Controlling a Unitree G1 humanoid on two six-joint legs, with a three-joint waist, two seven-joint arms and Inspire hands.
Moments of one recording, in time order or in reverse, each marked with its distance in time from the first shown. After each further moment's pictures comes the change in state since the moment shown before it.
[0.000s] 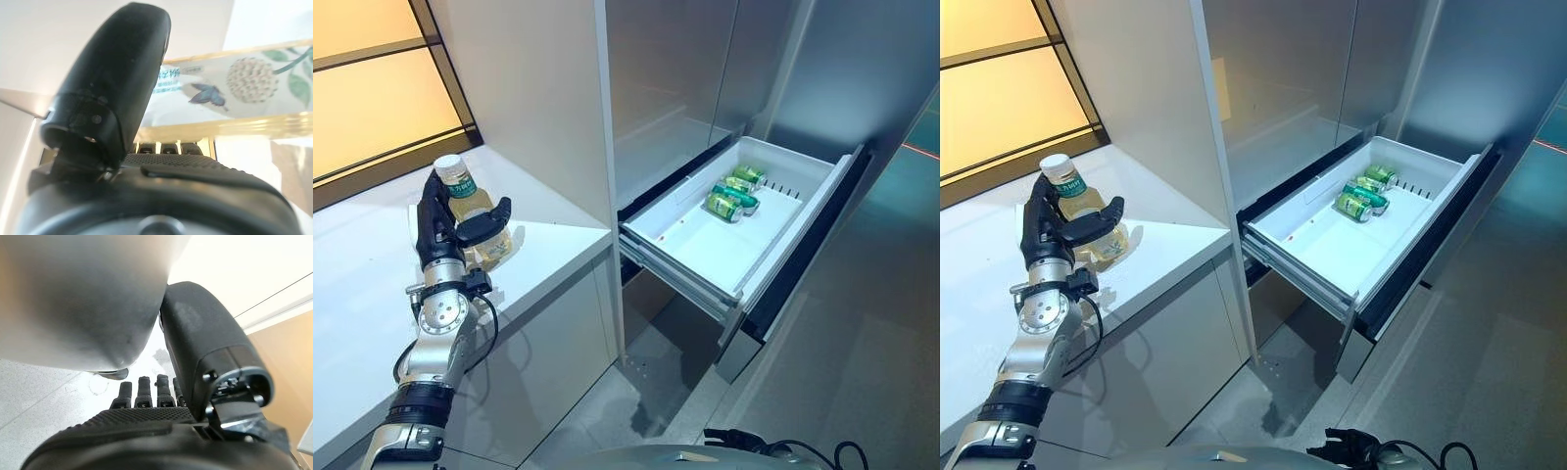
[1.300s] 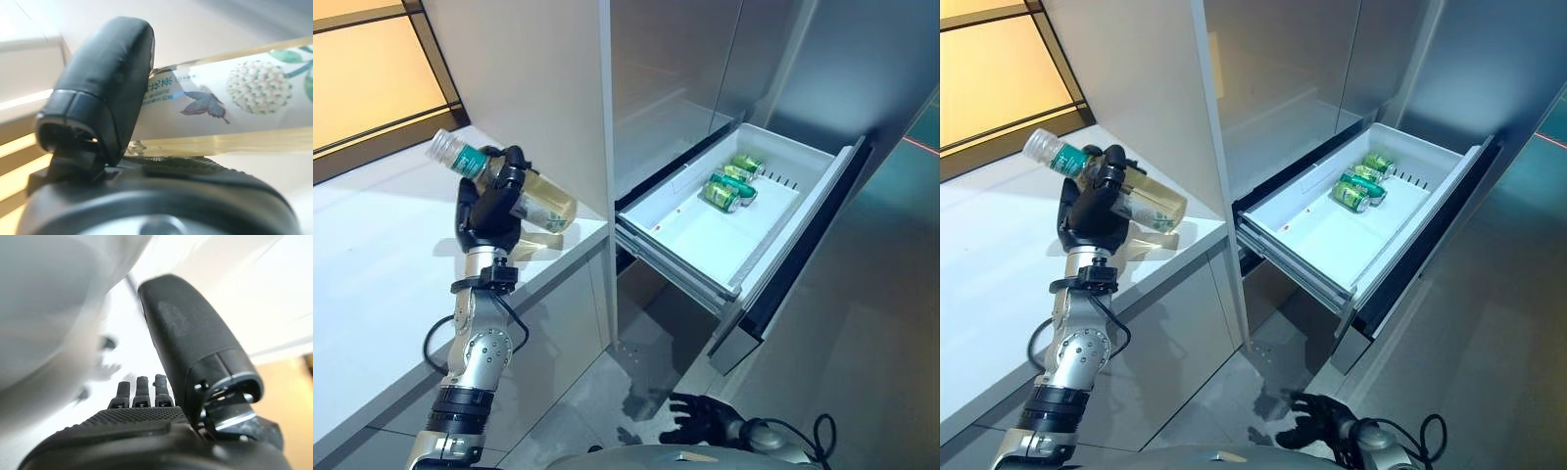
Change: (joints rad) left arm 0.006 -0.195 -0.092 -0.354 -0.722 -0.043 -0.473; right arm 0.046 0.011 0.141 -0.430 0.098 -0.046 0.129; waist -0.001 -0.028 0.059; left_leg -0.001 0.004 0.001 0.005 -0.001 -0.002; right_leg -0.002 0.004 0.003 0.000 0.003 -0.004
